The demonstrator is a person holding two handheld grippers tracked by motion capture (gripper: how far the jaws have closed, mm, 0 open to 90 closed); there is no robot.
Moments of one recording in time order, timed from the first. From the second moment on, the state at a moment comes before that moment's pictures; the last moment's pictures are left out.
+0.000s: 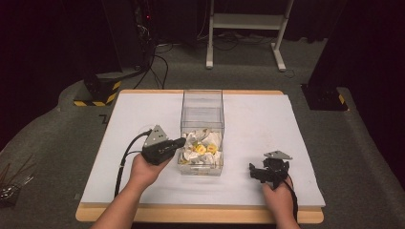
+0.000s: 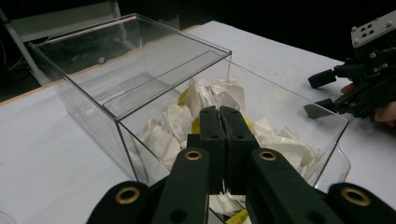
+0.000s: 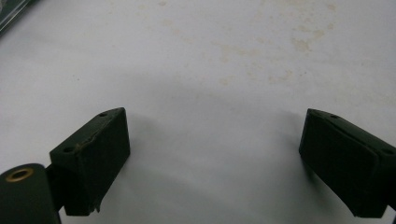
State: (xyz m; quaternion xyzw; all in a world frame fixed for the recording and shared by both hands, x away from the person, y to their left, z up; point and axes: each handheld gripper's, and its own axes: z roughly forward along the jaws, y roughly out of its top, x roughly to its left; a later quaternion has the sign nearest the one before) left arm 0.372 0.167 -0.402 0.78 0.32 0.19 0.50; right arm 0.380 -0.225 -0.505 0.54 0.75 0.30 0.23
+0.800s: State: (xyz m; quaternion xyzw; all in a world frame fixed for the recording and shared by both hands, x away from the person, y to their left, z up) left arm 0.371 0.179 -0.388 0.77 0.32 0.20 0.52; right arm 0.380 -0.225 -0.505 0.54 0.75 0.30 0.23
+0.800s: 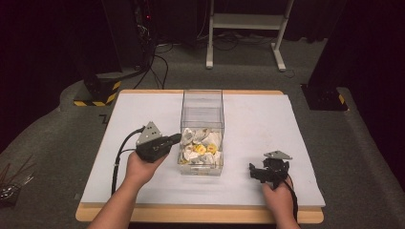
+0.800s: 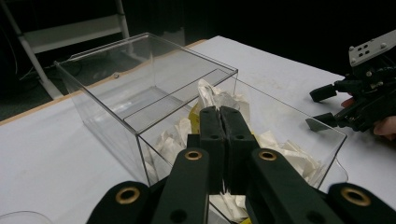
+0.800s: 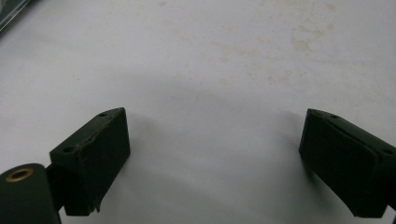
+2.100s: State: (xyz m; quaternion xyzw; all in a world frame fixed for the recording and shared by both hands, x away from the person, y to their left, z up) left arm 0.375 0.250 -0.383 0.73 0.37 0.25 0.51; right arm 0.380 -0.225 -0.505 0.54 0.75 0.30 0.23
